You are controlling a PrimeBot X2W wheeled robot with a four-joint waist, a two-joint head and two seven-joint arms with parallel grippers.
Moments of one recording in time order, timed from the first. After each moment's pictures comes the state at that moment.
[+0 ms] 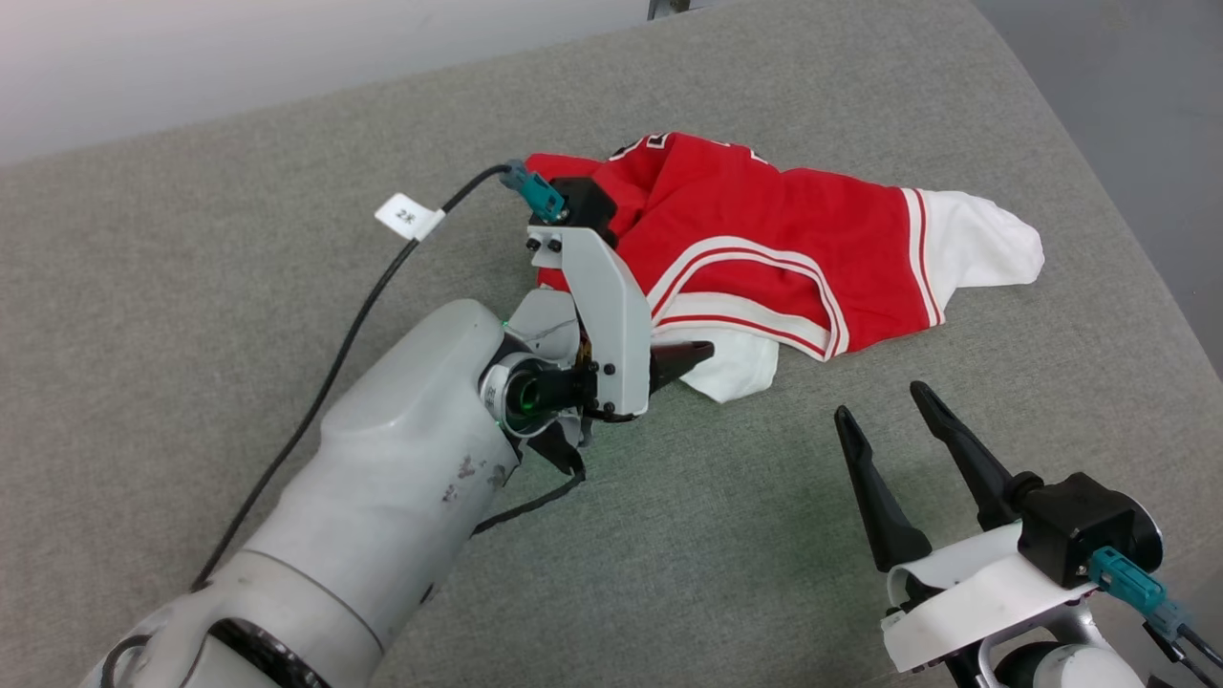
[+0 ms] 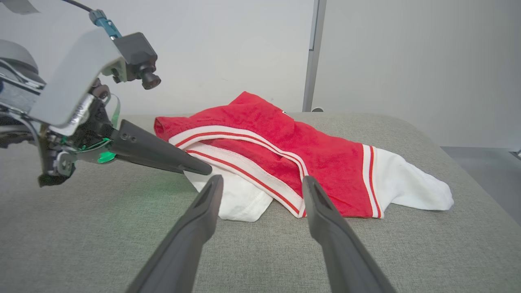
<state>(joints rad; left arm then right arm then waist) -1.04 0.13 -0.86 0.85 -1.23 -0.13 0.57 -0.11 -0.10 0.21 -0.07 0.20 0.13 -0.06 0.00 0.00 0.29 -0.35</state>
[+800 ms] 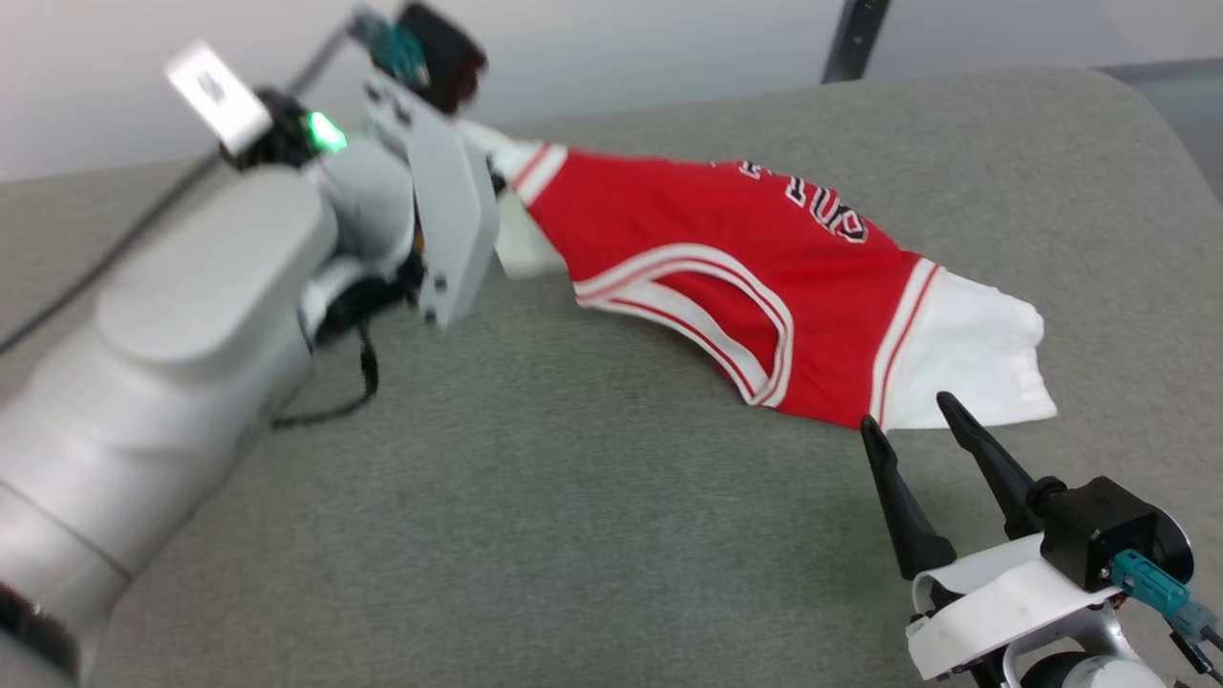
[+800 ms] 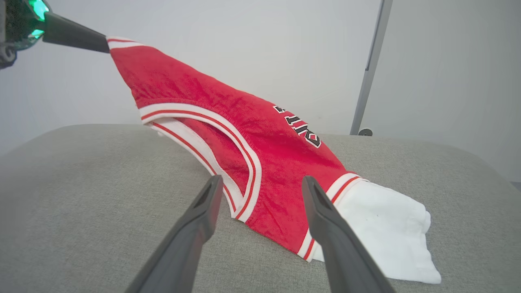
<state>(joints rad) -1.27 0.51 -1.13 0.58 -1.01 -0.13 0.34 -0.08 -0.12 0.18 -0.11 0.19 0.13 -0.01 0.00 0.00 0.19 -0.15</state>
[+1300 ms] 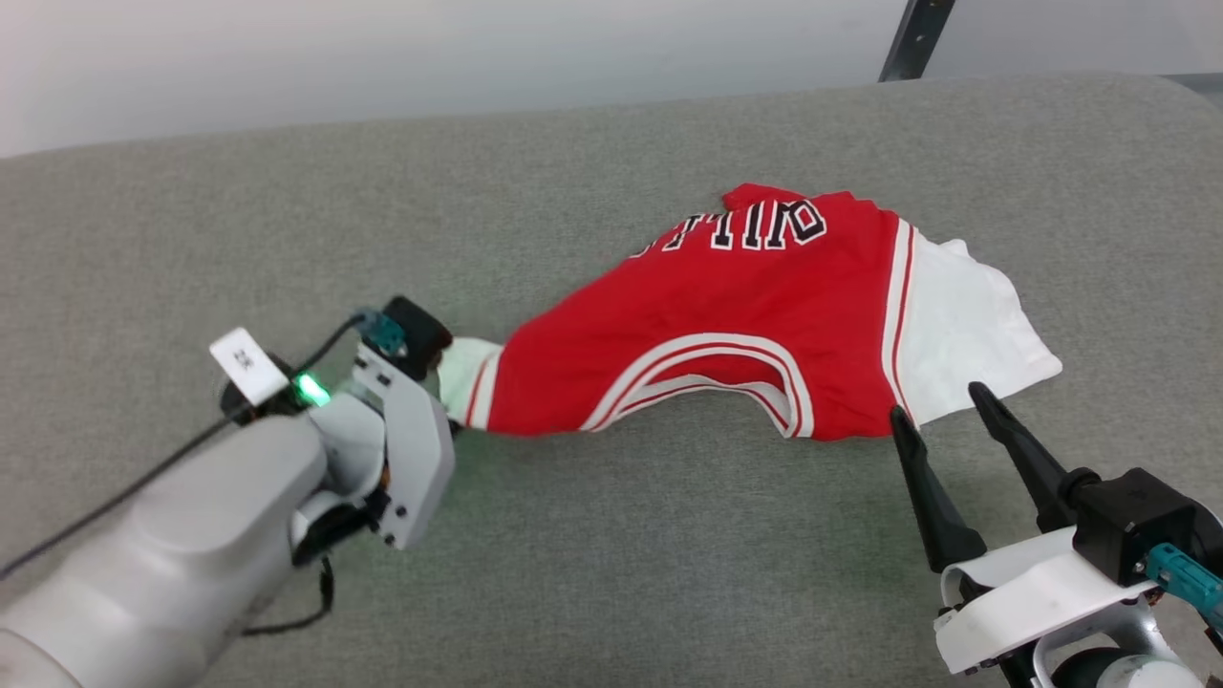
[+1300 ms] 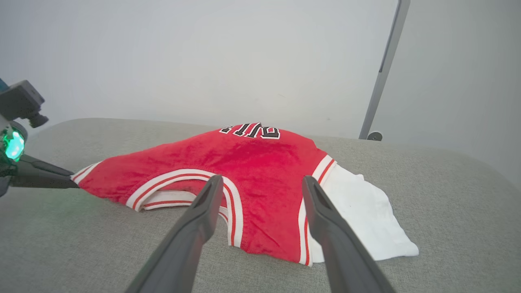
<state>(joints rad) -0.97 0.60 -1.28 0.58 -1.02 -0.13 0.23 -0.07 -0.14 0.15 -0.17 0.19 0.13 0.04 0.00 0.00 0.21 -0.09</state>
